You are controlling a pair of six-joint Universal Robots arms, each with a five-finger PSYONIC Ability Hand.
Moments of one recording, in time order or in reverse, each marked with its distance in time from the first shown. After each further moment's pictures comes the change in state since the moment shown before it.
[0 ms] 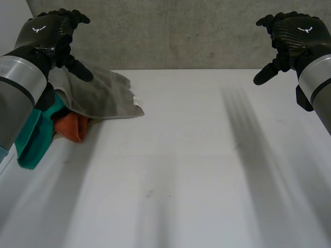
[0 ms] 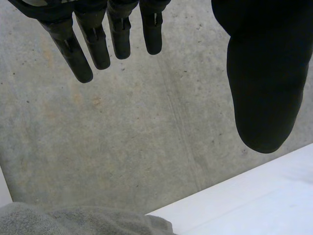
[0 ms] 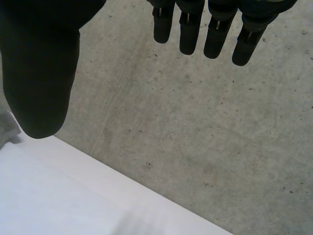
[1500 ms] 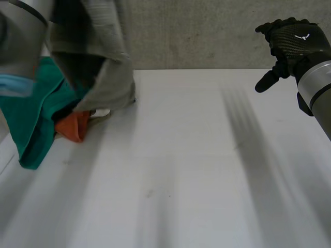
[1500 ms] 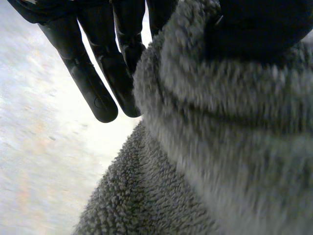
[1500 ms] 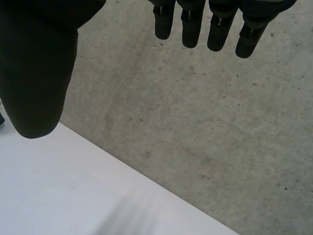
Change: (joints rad) left arm -0.088 -0.181 0.403 0.267 0.048 -0.147; right arm -0.007 -0.004 0.033 -0.003 -0.008 -0.069; left_hand 0.796 0.910 0.922 0.920 0.905; right_hand -0.042 -0.070 -0.072 -0.074 -0.053
